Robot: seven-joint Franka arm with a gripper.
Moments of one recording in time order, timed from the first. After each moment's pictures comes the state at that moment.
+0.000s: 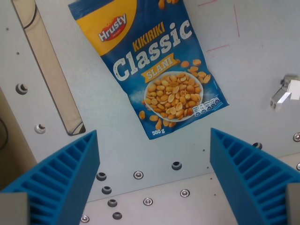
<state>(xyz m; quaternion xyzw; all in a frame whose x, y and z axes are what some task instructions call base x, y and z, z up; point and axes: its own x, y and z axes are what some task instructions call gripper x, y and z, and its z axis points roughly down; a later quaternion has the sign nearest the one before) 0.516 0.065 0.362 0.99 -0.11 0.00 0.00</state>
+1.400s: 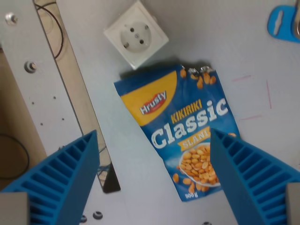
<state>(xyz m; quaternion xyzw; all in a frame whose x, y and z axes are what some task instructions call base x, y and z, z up) 0.614 0.082 0.353 0.99 -0.11 0.03 -0.02</state>
